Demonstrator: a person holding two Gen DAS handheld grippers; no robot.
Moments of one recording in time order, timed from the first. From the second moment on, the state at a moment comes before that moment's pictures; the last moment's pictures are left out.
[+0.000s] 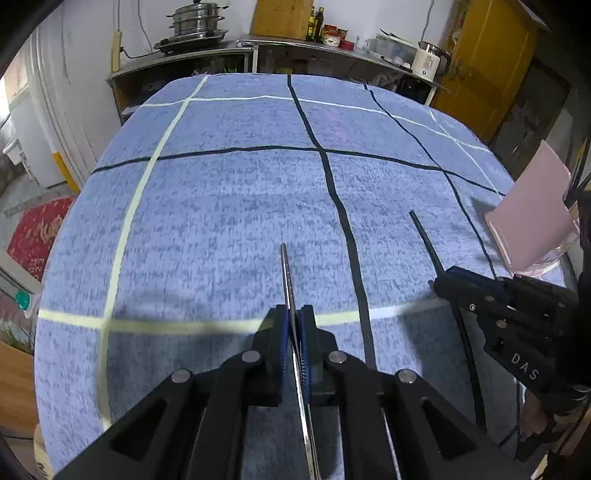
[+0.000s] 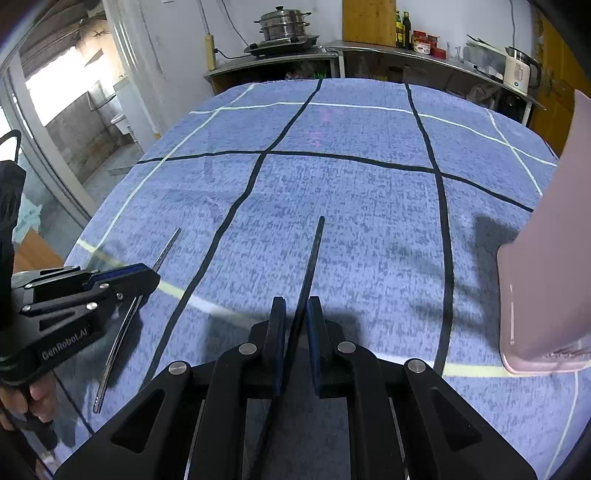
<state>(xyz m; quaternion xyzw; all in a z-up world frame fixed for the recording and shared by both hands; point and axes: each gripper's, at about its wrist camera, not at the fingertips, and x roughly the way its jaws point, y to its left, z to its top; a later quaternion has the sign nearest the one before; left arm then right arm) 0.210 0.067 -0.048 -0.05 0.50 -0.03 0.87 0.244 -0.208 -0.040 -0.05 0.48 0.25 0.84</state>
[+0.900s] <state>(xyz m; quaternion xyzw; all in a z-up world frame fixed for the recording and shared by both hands) 0.174 0.068 0.042 -0.09 0.41 -0.07 0.90 0.201 -0.242 0.069 -0.02 0.38 0.29 0.88</state>
